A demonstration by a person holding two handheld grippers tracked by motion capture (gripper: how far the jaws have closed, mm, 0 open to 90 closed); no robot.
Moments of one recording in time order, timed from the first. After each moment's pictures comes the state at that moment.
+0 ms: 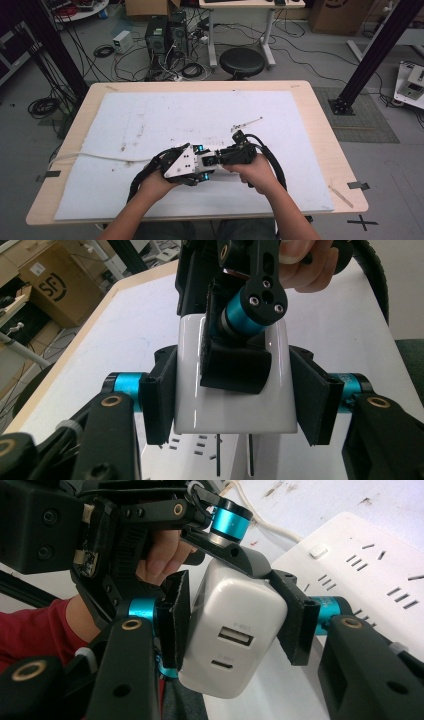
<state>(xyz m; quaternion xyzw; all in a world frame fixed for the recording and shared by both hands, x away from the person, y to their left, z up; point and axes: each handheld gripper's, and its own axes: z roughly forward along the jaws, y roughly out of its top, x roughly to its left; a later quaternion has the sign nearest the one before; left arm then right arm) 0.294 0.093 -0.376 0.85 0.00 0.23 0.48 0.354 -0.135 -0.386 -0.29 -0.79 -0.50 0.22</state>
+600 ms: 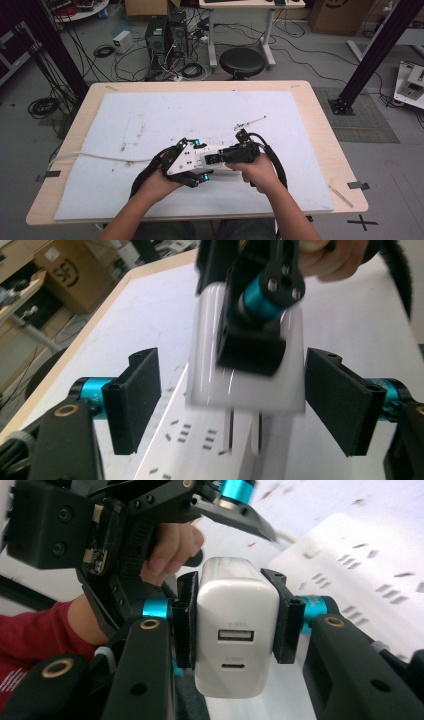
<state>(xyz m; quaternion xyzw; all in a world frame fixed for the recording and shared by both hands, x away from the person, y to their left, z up) 0.298 0.095 -0.375 0.85 0.04 0.24 0.47 0.355 -0.145 -0.382 -0.29 -0.78 -0.50 0.22</state>
